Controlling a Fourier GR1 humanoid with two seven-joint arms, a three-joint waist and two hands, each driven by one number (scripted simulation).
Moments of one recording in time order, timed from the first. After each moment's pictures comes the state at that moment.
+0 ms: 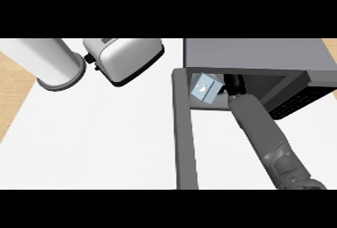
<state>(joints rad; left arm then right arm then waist) 0.36 0.04 0.74 -2.20 0.63 -0.60 0.16 -0.86 -0.10 0.02 -0.51 0.21 -0.39 -0.53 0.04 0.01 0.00</state>
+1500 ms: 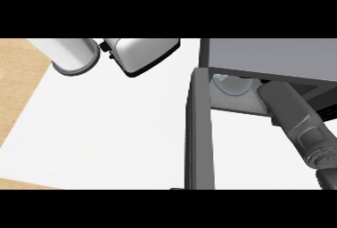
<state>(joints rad) 0.23 0.10 0.68 -2.13 0.56 -0.60 0.17 -1.08 -0.29 -0.01 -0.05 0.37 -0.87 -0.48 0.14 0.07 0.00</state>
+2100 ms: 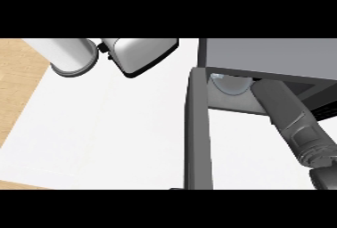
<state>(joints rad) 0.19 0.10 0.61 -2.09 0.50 -0.65 0.17 -1.09 -0.25 -0.02 -0.09 0.35 -0.74 -0.60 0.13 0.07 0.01</state>
